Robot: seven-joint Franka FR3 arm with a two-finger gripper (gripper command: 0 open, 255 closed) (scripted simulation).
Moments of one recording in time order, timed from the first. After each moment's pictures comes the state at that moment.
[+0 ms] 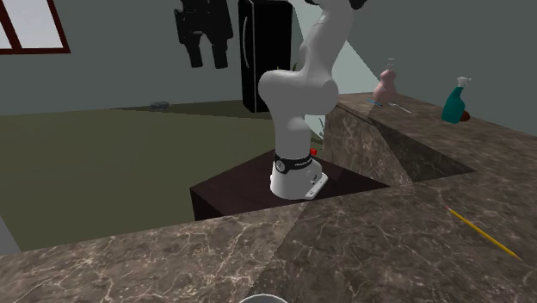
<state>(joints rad) 0.00 -0.79 -0.01 -2.36 0.08 1.53 0.07</state>
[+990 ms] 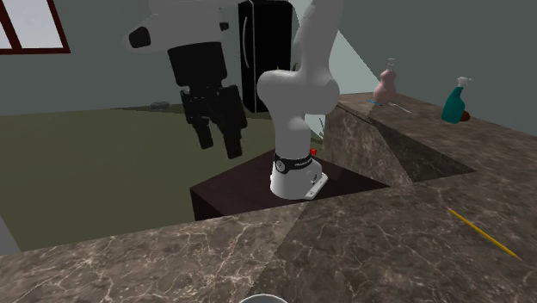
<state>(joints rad) 0.09 -0.58 0.12 -2.53 0.28 1.95 0.17</state>
